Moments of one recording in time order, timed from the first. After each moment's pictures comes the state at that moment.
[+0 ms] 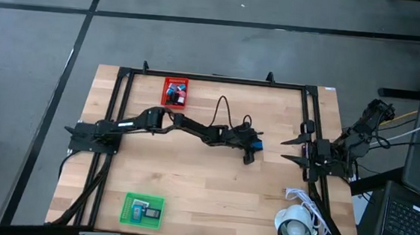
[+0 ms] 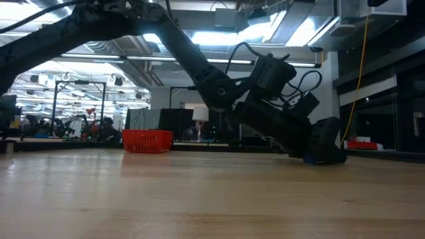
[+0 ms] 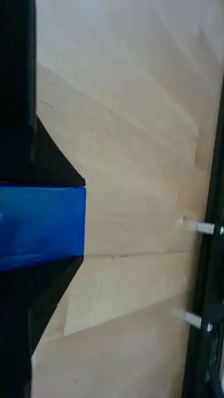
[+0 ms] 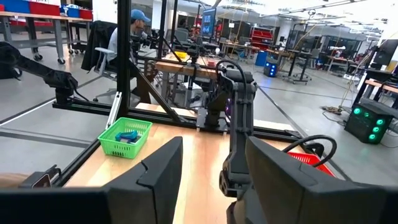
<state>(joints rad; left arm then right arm) 0.06 2.60 1.76 0.37 -0.04 -0.12 0.80 0.44 0.54 -0.13 0.72 -0.11</state>
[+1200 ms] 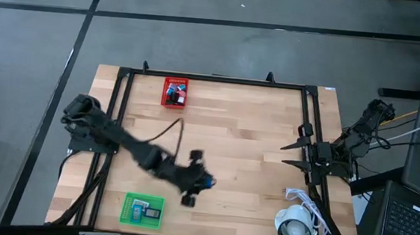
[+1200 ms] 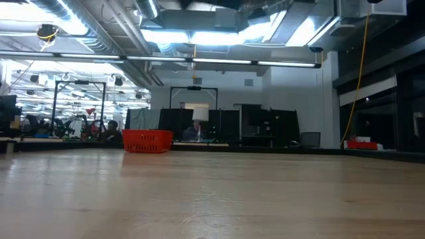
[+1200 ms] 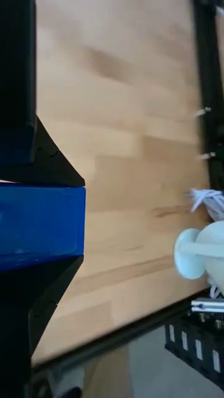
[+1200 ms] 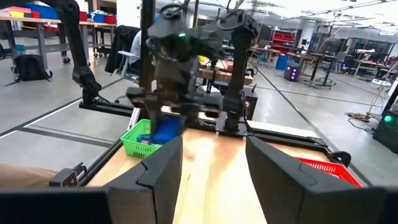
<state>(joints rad) -0.44 1.70 1.32 -0.31 -0.36 -0.21 0.80 0.45 0.54 -0.11 0.64 -0.10</state>
